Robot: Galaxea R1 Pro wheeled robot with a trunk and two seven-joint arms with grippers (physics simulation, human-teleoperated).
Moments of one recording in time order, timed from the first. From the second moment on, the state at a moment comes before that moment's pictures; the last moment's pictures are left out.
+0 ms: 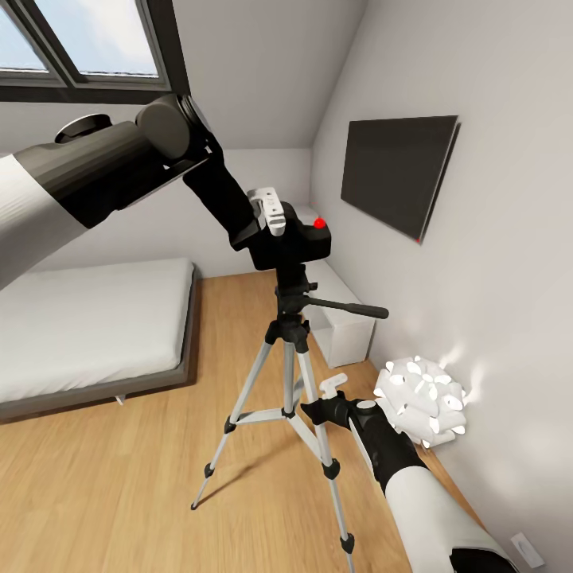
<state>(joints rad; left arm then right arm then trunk) -1.96 0.21 -1.26 -1.03 0.28 0.97 -1.20 -0.74 0.17 -0.10 -0.63 0.40 0.27 0.45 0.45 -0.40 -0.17</state>
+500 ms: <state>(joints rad) -1.96 0.20 -1.26 -1.03 0.28 0.98 -1.20 -0.74 0.17 -0.10 -0.63 0.40 0.28 0.45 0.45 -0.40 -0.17</state>
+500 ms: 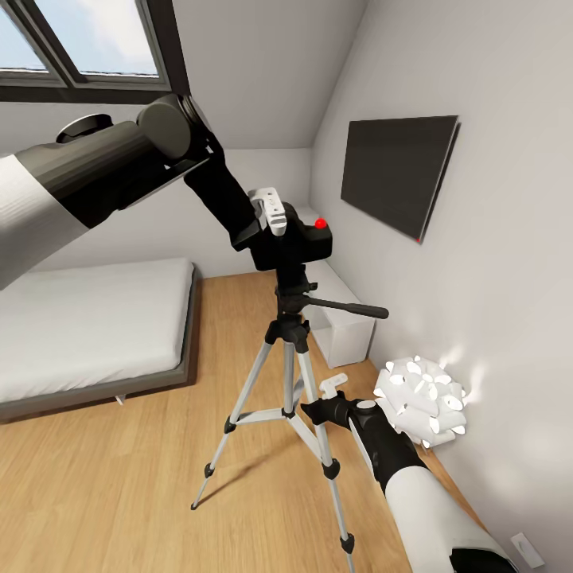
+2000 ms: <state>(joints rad) -1.96 0.25 -1.18 -1.02 0.28 0.98 -1.19 -0.74 0.17 -0.10 -0.63 0.40 0.27 0.45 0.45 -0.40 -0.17</state>
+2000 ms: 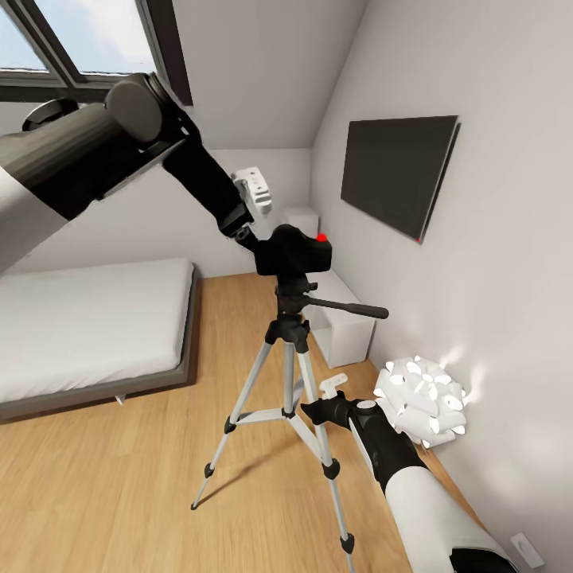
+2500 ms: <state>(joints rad) -1.96 0.31 -1.05 -1.03 0.28 0.98 -1.19 -0.74 0.17 -0.10 -0.63 0.40 0.27 0.45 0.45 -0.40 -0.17</state>
